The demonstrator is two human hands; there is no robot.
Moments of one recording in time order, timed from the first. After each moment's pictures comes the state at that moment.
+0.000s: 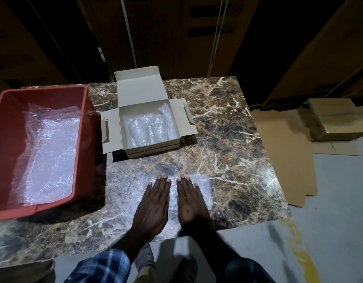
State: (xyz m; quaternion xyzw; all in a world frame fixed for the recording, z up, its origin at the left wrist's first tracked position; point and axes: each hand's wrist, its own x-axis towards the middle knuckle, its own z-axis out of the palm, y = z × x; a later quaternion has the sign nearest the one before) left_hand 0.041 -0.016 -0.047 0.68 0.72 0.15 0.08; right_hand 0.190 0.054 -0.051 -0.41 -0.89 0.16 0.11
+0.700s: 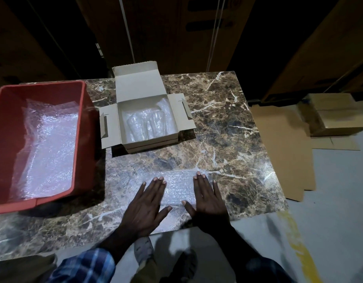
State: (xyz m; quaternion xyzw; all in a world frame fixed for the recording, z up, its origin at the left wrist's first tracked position) left_hand 0.023 -0.039 -0.037 0.72 0.69 0.05 0.09; right_hand 0.243 0.058 -0.048 -0.41 -0.90 0.05 0.13
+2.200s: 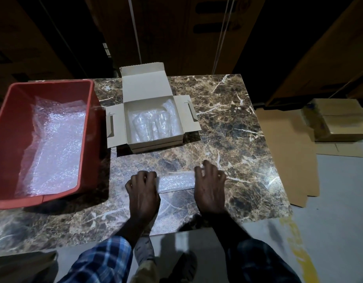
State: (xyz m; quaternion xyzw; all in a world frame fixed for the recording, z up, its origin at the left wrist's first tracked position) left_hand 0.031 -0.006 -0.020 0.49 0.84 0.24 0.00; right_hand 0.198 0.099 -0.009 -0.48 -0.87 0.01 0.13
